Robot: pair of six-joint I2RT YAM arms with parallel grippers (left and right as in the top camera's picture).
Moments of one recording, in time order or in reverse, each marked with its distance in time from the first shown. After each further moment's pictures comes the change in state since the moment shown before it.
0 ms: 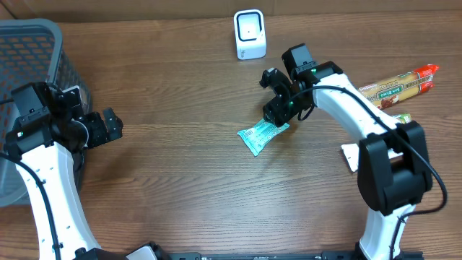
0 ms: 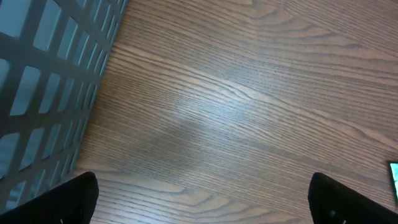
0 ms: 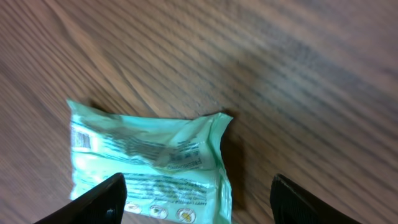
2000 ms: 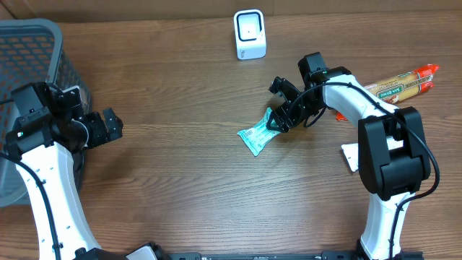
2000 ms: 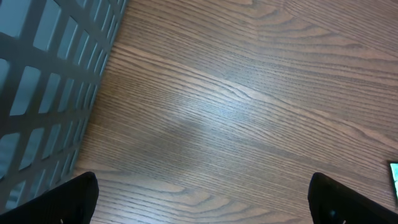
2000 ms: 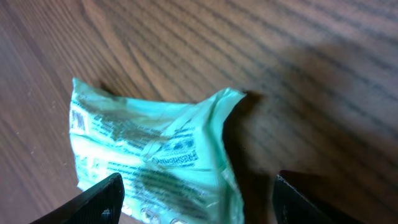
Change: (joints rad) left arm 0.000 0.000 0.000 0.000 0.000 0.000; right arm -0.104 0.085 -0.056 0.021 -0.277 -0.082
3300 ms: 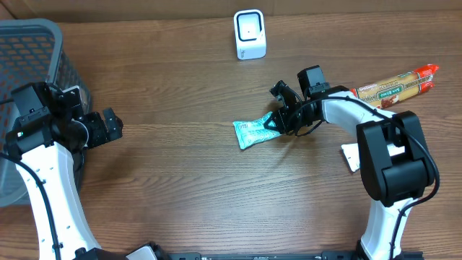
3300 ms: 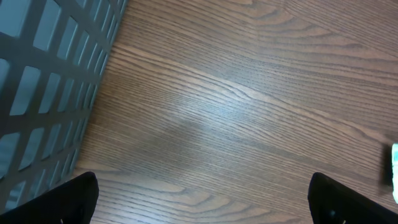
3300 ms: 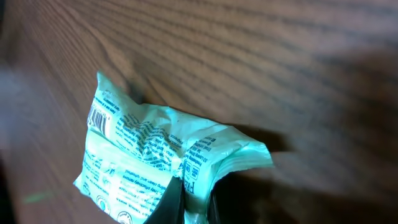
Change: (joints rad) left arm 0.000 0.000 0.000 0.000 0.000 0.000; right arm 0.016 -0.044 -0.201 0.293 -0.119 0.315
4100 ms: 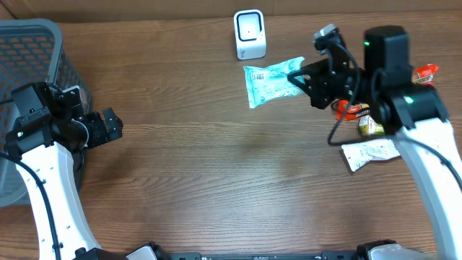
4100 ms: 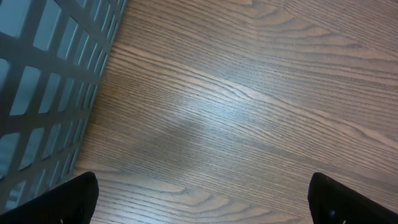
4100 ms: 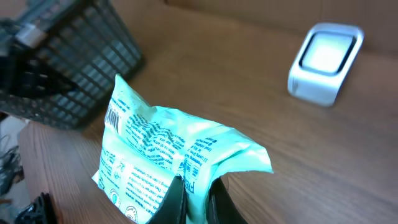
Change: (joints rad) left arm 0.000 0.000 0.000 0.000 0.000 0.000; right arm -0.073 -0.672 0.138 -0.162 -0.006 0.030
